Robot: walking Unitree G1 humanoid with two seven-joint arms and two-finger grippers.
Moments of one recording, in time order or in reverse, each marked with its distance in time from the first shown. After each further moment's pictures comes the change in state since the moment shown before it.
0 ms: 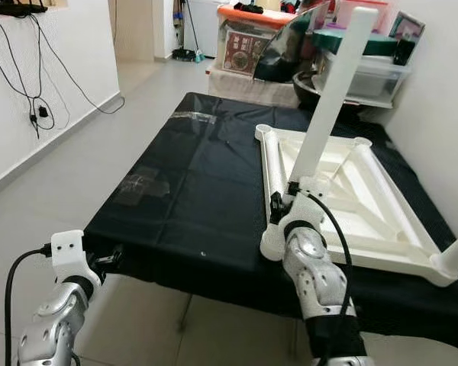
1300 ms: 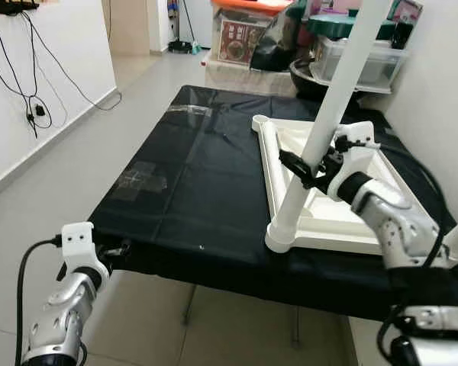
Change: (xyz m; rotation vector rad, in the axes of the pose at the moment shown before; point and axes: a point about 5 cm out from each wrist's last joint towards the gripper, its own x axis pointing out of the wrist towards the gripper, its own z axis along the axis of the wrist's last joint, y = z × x) left arm 0.012 -0.008 0.003 0.019 -0.013 -0.045; right arm 0.026 -0.048 0.100 -0.222 -0.138 0.728
